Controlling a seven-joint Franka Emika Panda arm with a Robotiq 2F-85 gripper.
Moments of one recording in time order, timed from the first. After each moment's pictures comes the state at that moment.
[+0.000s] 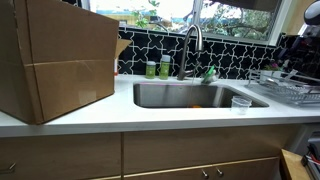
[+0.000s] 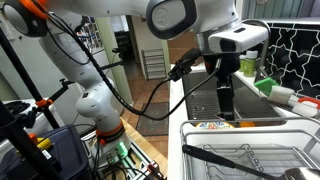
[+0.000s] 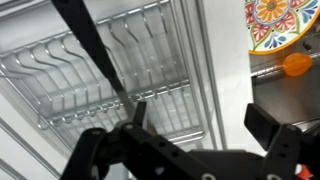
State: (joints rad) arm -0.62 -0.29 -0.52 -2.18 -0.13 2.14 0.04
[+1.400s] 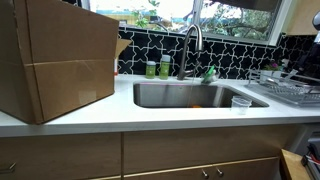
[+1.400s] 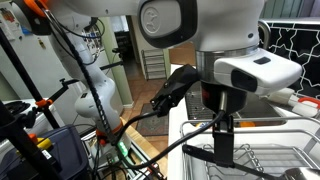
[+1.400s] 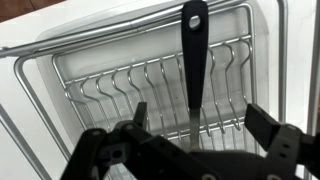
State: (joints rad) arm -0.67 -0.16 -0.67 -2.07 -0.12 1.99 -0.22
